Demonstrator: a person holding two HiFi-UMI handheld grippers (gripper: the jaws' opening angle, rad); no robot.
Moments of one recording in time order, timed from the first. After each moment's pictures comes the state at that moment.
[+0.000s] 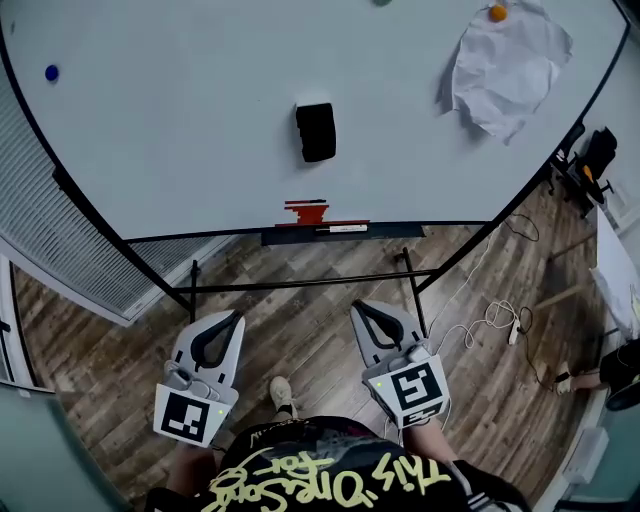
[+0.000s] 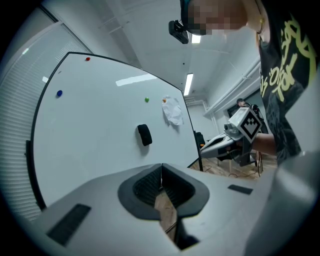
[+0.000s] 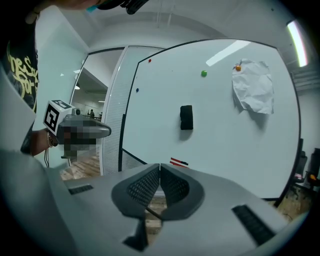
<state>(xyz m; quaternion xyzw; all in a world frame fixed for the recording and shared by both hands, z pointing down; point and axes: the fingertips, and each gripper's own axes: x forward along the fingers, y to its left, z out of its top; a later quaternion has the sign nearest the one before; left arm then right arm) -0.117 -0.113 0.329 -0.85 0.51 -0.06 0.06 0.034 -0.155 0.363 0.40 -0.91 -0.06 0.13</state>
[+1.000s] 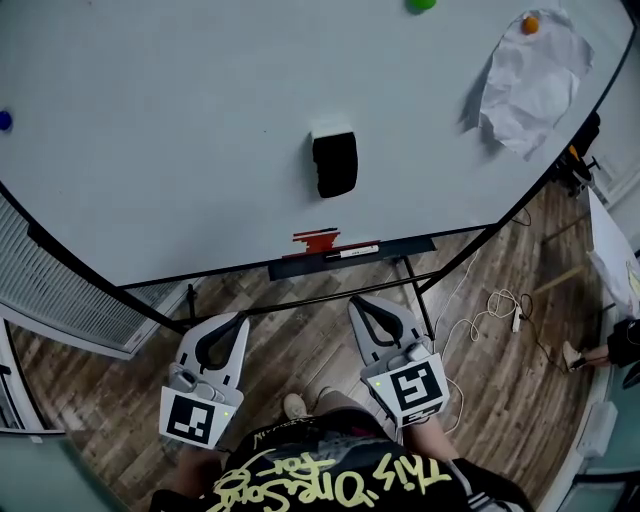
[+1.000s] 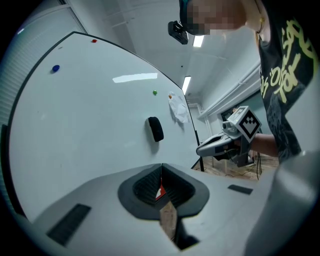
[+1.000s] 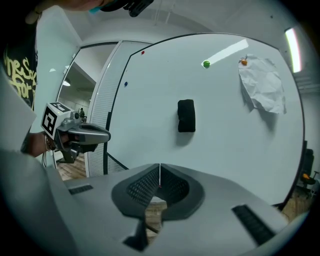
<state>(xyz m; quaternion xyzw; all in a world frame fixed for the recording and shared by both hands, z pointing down) -0.161 -0.202 0.336 -0.88 0.47 -0.05 0.05 -0.016 -0.229 0.359 0.45 -0.88 -0.03 0.13</state>
